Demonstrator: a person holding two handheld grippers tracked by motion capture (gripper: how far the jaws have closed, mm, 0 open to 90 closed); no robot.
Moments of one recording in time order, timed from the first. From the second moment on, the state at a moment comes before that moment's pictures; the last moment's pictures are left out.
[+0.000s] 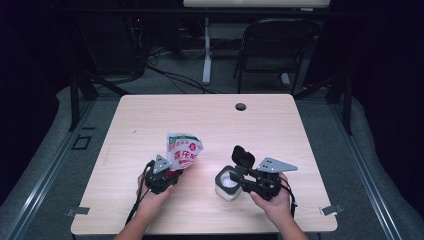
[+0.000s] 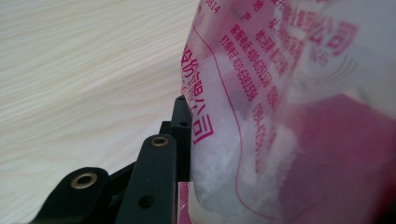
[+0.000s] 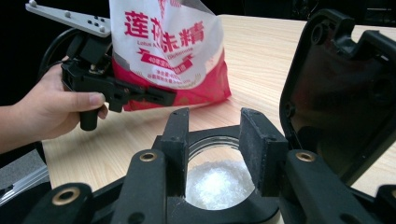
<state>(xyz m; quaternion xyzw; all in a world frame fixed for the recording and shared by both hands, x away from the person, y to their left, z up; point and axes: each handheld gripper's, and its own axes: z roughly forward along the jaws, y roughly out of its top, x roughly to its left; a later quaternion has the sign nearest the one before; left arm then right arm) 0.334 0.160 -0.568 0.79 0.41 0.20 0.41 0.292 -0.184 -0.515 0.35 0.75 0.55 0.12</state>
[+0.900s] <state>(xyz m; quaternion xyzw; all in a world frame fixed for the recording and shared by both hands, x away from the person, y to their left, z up) 0.322 0.238 -0.540 0.74 0.48 0.25 0.40 0.291 -0.184 -0.516 0.36 0.74 0.55 0.11</state>
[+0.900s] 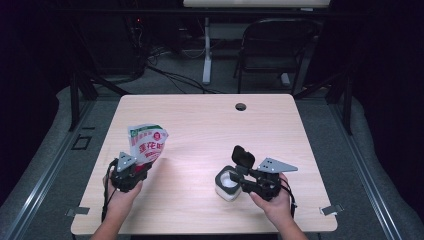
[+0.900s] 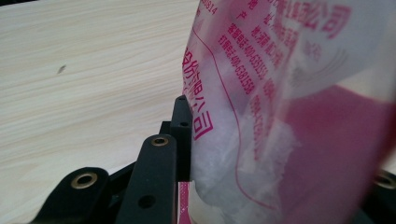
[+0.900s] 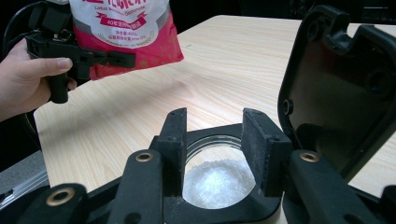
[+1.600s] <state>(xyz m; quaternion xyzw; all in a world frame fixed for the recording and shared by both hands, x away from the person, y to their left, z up) 0.321 0.277 -0.553 0.71 0.54 0.33 0.31 0.292 -0.187 -0.519 0.36 0.74 0.55 0.12</state>
